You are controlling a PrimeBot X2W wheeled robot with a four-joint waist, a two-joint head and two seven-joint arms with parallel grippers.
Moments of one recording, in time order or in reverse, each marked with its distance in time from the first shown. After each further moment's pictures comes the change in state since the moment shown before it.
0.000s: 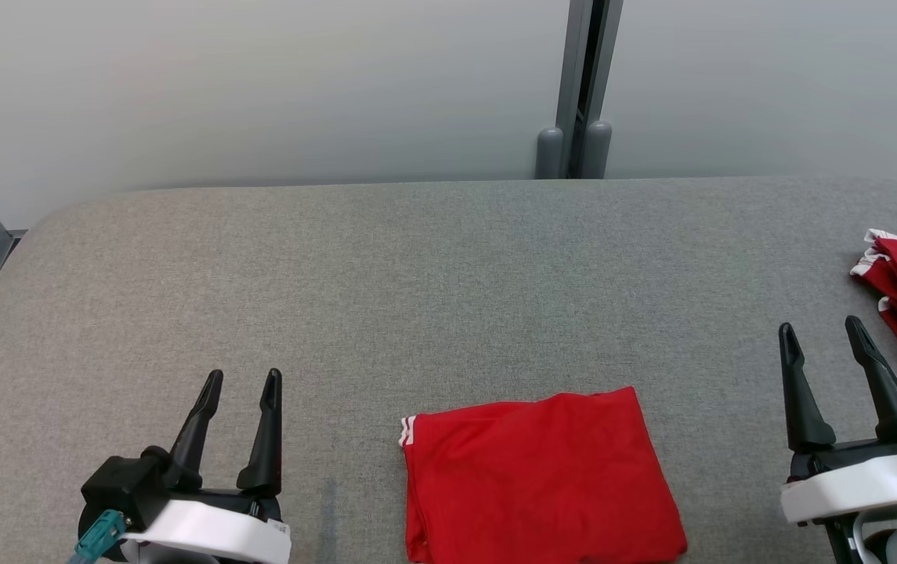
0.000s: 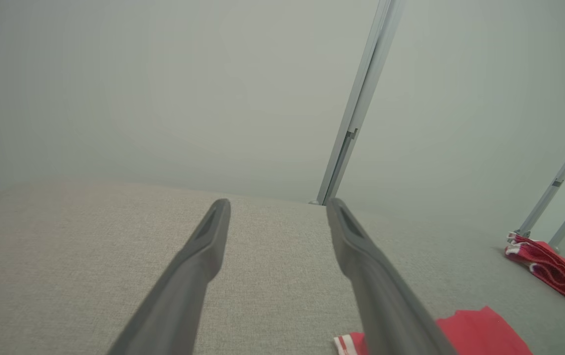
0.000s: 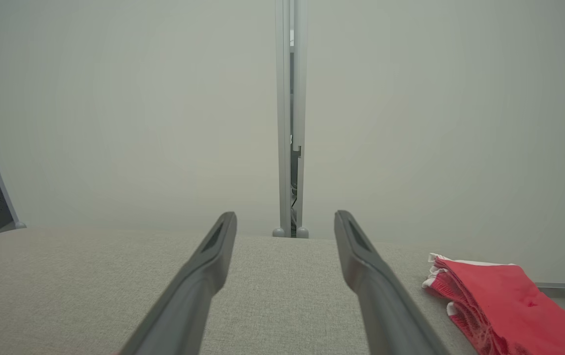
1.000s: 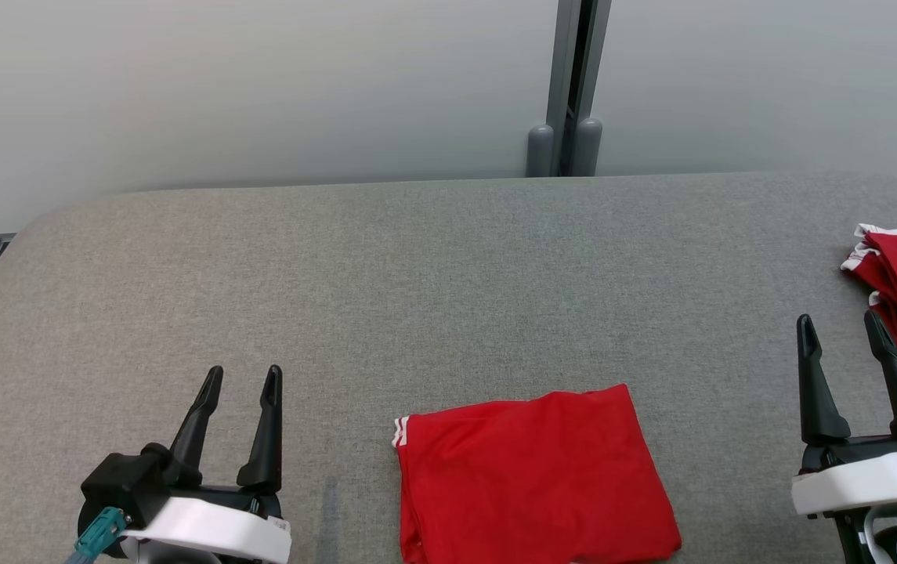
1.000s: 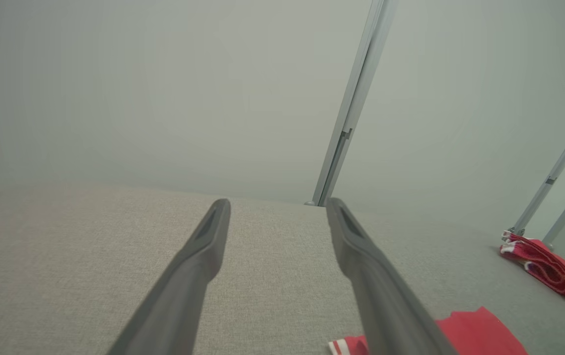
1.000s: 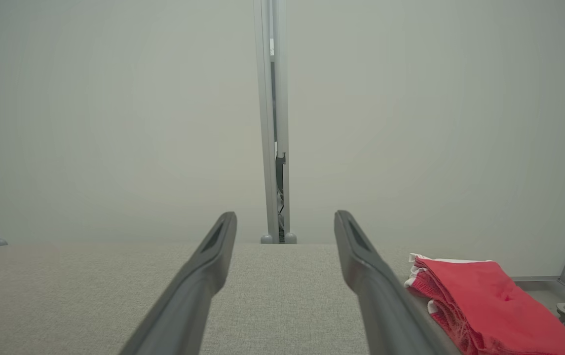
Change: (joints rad) left arm -0.005 0.000 0.000 -0.002 0.004 -0.001 0.000; right arm -0.003 0.015 -0.038 -0.012 0.004 0.000 0.000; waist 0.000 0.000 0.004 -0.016
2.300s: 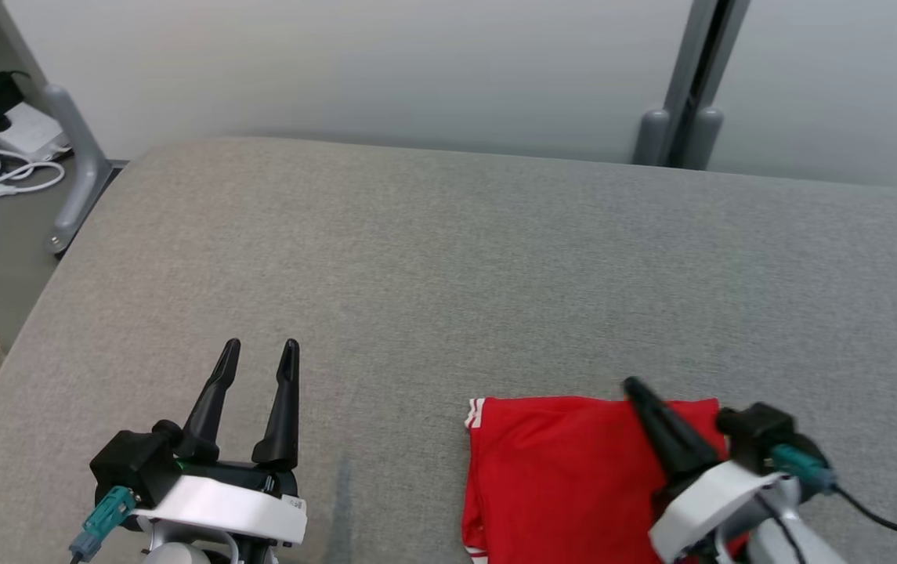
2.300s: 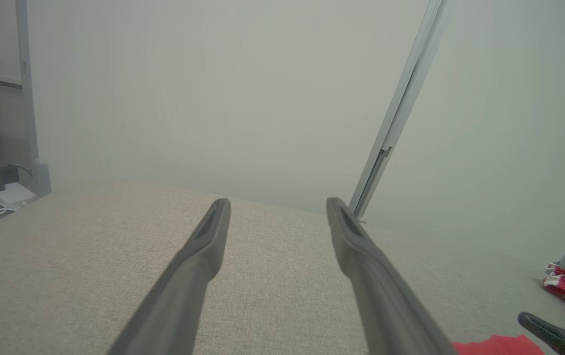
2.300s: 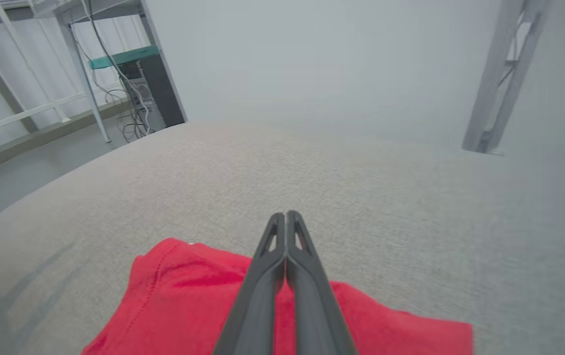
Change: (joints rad) left arm -0.041 0.000 -0.046 -0.024 -0.046 0.009 0.000; right arm -0.177 -0.047 0.538 0.339 0.213 0.000 0.000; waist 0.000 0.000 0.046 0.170
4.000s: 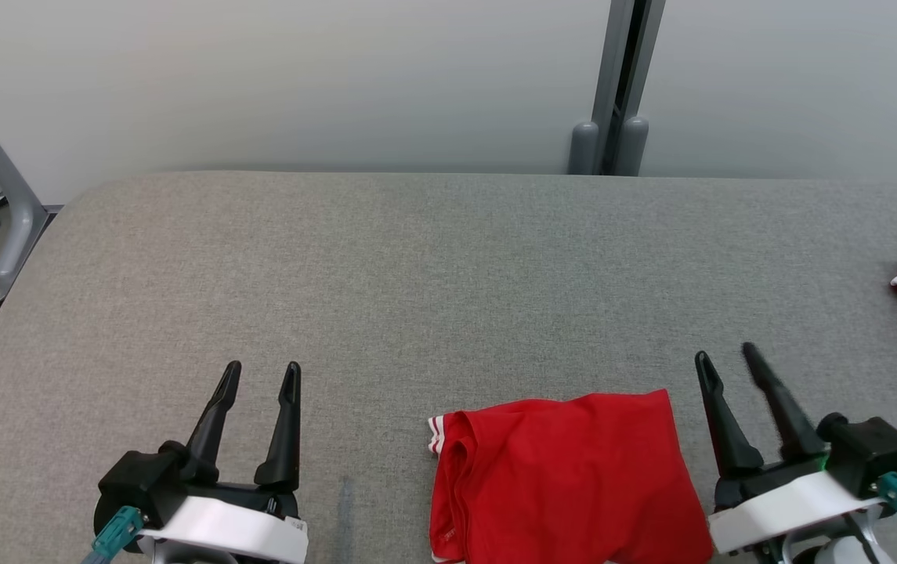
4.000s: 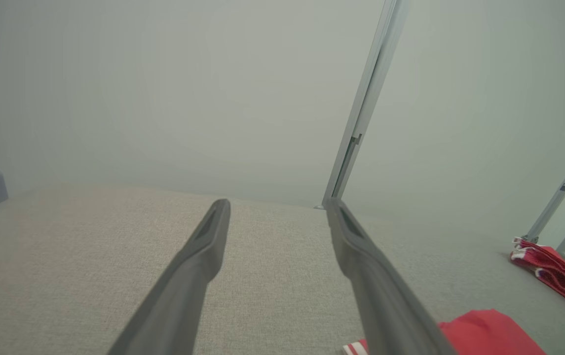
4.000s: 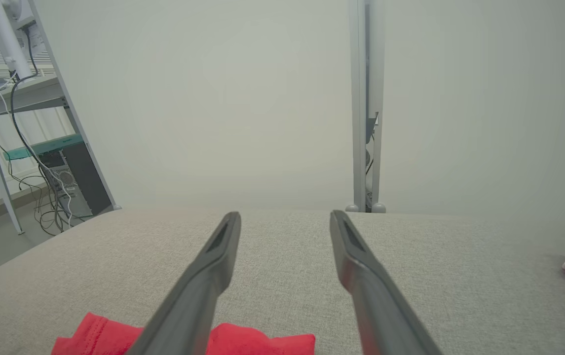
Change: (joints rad) left arm 0.046 0.000 0.000 -0.013 0.040 0.013 0.000; right arm 0.181 0.043 -0.322 -0.301 -0.107 0.000 0.000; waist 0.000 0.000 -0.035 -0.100
